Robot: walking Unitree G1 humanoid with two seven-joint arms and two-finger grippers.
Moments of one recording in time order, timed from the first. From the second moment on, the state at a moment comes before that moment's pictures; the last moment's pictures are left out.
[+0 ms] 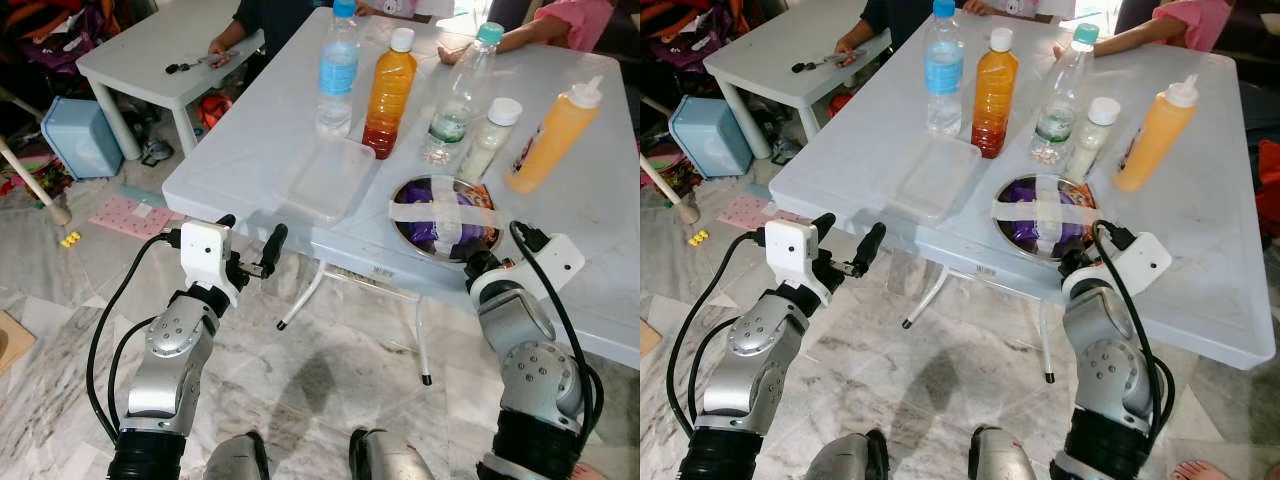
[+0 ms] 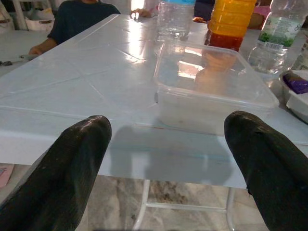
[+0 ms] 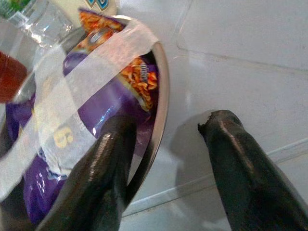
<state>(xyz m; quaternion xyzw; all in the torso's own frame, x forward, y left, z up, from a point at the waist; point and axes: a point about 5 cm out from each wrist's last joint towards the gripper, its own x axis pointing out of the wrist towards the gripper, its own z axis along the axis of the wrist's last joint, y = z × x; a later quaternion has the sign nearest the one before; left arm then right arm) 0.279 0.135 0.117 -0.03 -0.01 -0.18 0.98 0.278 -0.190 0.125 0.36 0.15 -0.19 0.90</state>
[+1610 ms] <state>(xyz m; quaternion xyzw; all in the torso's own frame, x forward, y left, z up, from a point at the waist) 0.281 0.131 0.123 -0.02 -0.03 -0.17 0.98 0.279 -0.190 0.136 0.31 0.18 -0.18 0.92</state>
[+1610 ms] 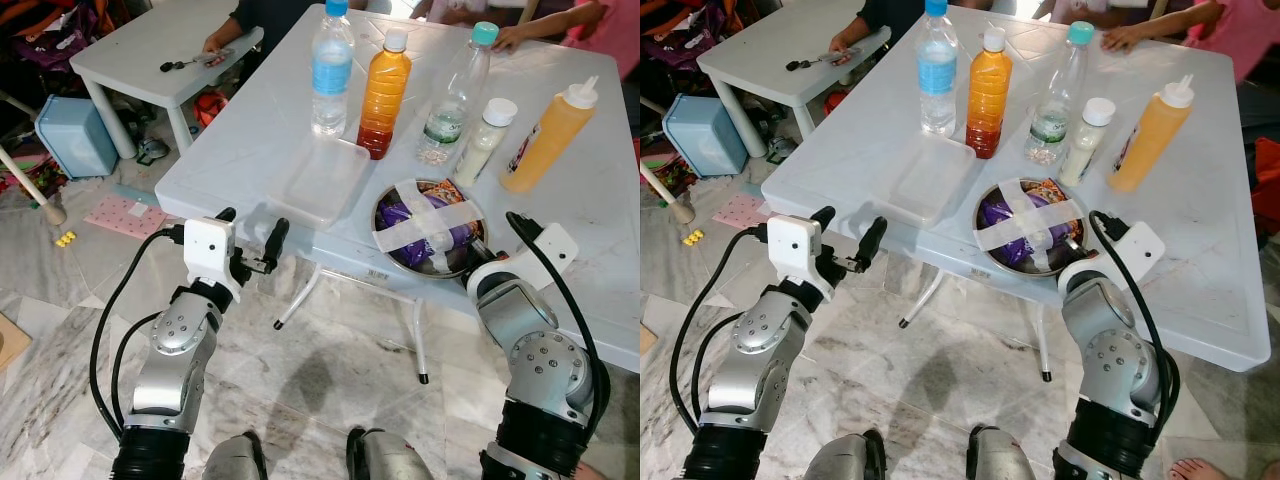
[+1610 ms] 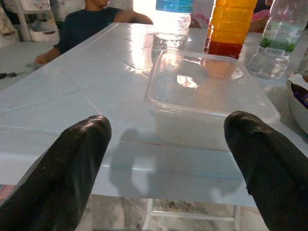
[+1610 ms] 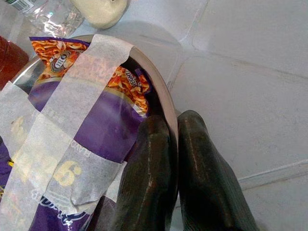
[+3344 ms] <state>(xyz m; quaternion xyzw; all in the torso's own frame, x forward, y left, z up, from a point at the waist) 0.286 0.129 0.121 -0.02 -0.04 -0.17 0.98 0.298 -0.200 0.126 0.28 0.17 -0.12 0.94</state>
